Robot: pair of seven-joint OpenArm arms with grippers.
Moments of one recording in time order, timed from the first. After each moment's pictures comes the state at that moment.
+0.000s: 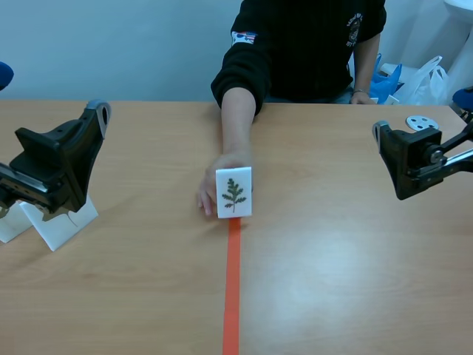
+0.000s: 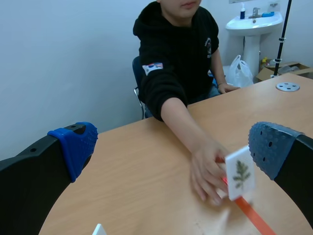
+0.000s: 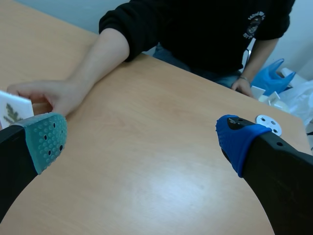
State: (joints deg) left arm 34.5 -21.0 -8.6 120.0 -11.0 -15.9 -13.9; right arm -26.0 30.9 9.4 111.8 17.3 14.2 -1.7
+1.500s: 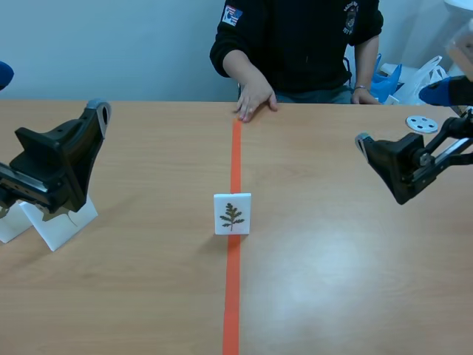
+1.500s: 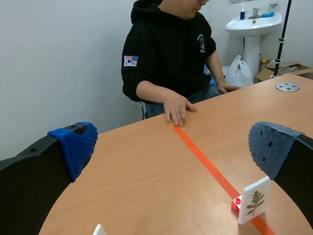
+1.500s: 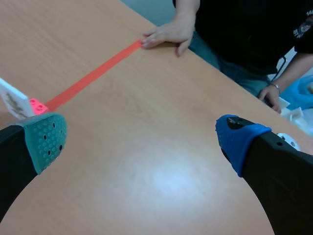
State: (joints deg) left arm 34.5 -21.0 -8.6 120.0 -11.0 -15.9 -14.0; right arm -16.2 35.5 6.2 106.7 15.8 27.2 -8.7
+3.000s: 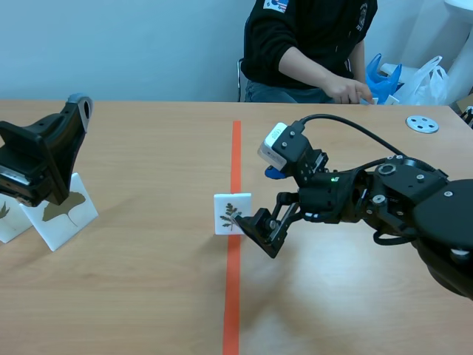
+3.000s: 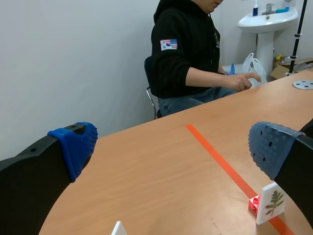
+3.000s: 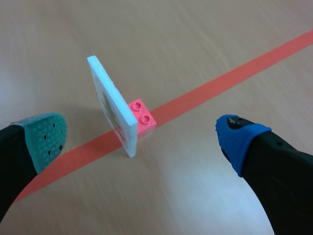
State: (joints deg) left arm 34.7 -21.0 -11.7 120.0 -11.0 -15.8 -13.9; right arm 15.7 20.0 -31.6 63.0 2.0 35.0 6.4
